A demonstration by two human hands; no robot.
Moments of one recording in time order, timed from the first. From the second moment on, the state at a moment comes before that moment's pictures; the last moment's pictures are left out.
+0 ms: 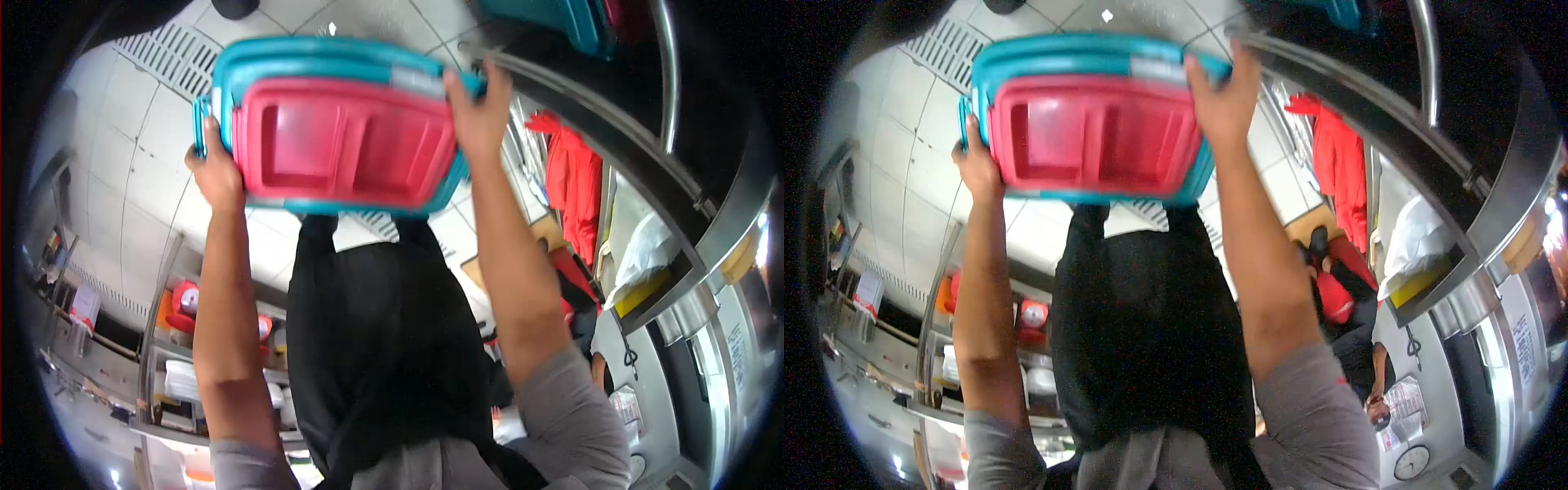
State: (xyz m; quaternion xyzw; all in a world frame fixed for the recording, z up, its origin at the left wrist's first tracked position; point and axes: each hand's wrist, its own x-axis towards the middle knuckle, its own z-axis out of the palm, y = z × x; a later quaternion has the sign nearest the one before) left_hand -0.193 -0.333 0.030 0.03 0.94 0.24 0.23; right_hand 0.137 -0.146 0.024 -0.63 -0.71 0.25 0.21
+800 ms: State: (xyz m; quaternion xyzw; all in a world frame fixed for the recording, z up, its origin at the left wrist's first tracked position) left_hand -0.190 -0.103 0.013 0.16 0.89 0.34 0.25; right_hand 0.081 -0.051 0.087 -0.52 -0.83 0.08 0.19
